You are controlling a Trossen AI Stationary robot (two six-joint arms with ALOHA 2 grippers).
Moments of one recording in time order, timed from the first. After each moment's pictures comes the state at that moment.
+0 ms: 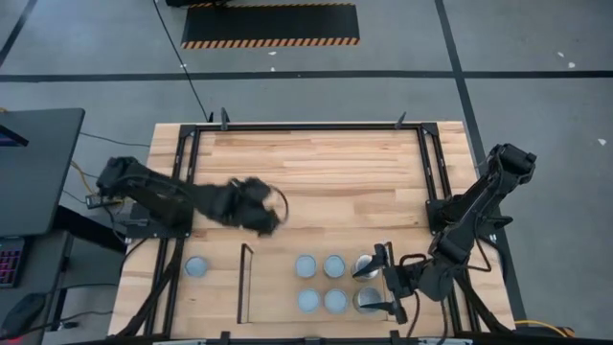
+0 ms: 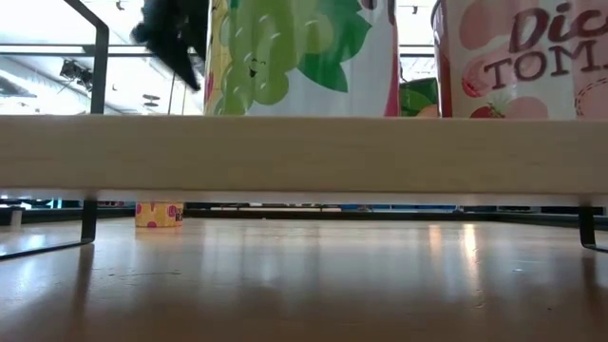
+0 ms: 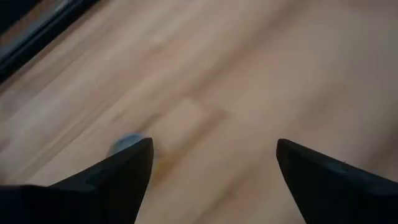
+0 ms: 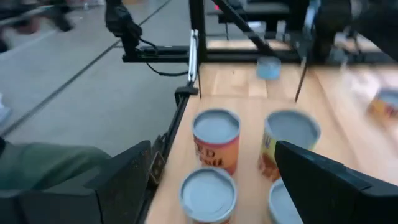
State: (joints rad) left arm -0.28 1.52 1.31 -1.11 -0.59 -1.00; right arm 0.86 1.39 0.90 0.07 0.60 0.33
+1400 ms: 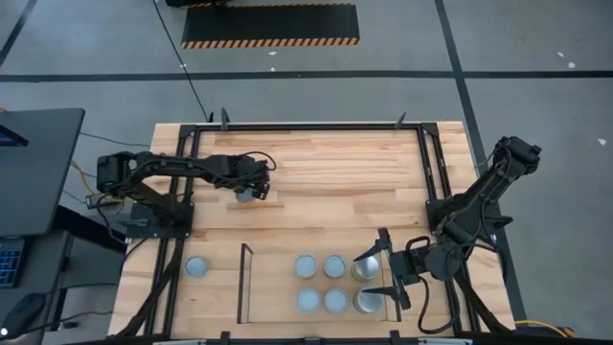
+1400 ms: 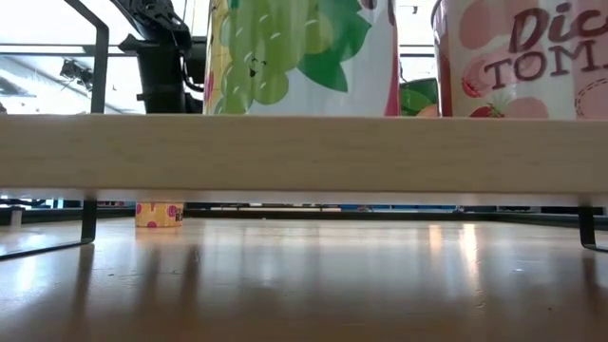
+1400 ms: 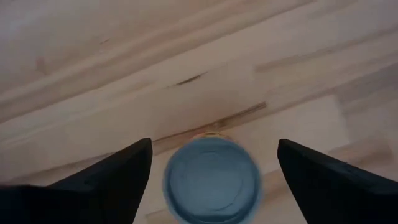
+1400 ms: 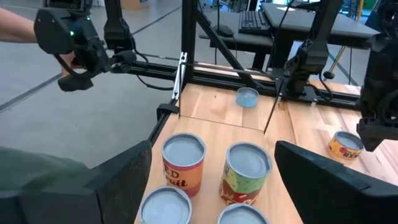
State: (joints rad) left arm 0.24 1.48 0.86 -0.76 -0.31 -0.94; right arm 0.81 1.26 0.90 0.02 0.58 0.14
